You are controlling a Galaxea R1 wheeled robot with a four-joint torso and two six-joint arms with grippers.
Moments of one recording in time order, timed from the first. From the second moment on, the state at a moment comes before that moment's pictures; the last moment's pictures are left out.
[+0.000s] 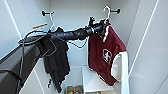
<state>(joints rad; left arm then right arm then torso) -0.23 2.94 -1.86 0.40 -0.22 -1.36 -1.54 3.04 -2.64 -0.23 0.09 0.11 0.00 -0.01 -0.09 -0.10</state>
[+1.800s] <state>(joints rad) -0.14 2.96 -1.68 0.41 -0.23 -1.34 -1.54 3.04 -2.64 -0.23 0.11 0.11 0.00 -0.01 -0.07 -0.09</state>
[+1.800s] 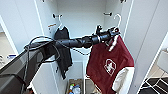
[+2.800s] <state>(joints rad) -0.07 2.90 -1.58 0.43 -0.22 -1.33 -1.55 3.04 -2.64 -0.23 0.11 0.11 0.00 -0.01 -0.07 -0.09</state>
